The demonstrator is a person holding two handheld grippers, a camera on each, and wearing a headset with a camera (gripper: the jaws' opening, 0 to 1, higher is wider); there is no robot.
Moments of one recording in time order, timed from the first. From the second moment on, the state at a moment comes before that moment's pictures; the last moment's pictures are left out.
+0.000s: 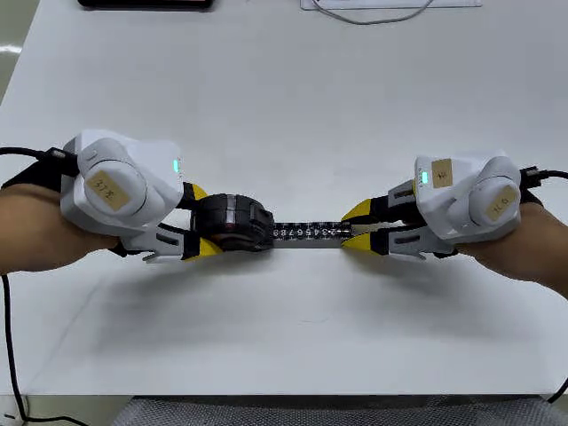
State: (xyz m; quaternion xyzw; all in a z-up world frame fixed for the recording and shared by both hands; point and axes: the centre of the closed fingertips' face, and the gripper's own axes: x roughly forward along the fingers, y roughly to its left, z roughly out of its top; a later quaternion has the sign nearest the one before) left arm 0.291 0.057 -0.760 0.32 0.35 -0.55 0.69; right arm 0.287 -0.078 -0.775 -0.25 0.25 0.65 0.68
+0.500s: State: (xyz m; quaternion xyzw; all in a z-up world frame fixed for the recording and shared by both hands) left arm 0.291 0.056 -0.760 0.32 0.35 -0.55 0.69; right arm 0.286 -0.092 -0.775 -0.25 0.25 0.64 0.68
